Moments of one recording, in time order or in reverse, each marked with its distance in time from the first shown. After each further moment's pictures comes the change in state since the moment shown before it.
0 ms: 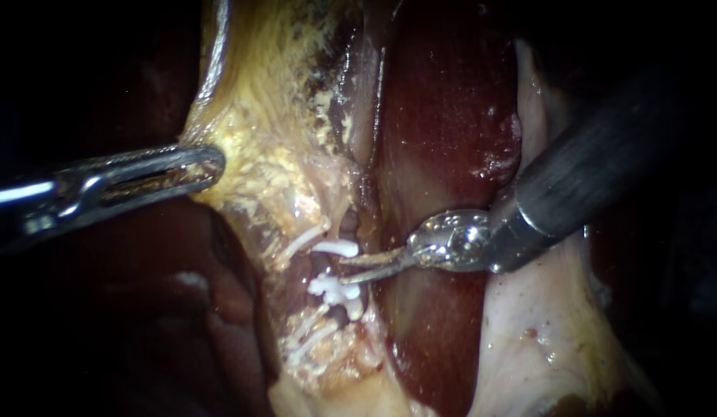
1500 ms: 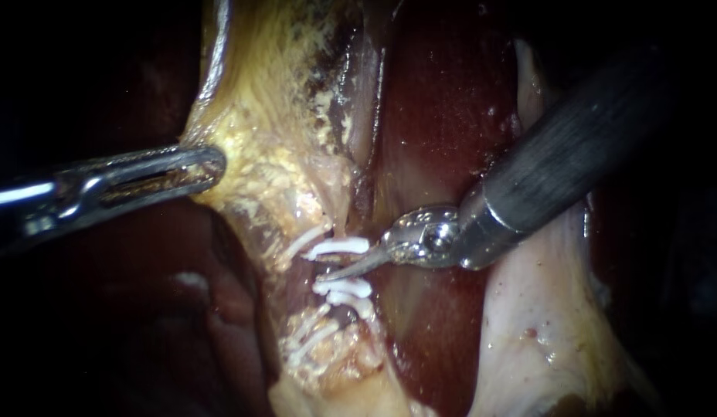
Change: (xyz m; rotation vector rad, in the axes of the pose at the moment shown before) right arm 0.001 0.001 0.003 -0.023 -0.017 0.003; left arm 0.000 0.000 0.000 -0.002 -0.001 -0.001
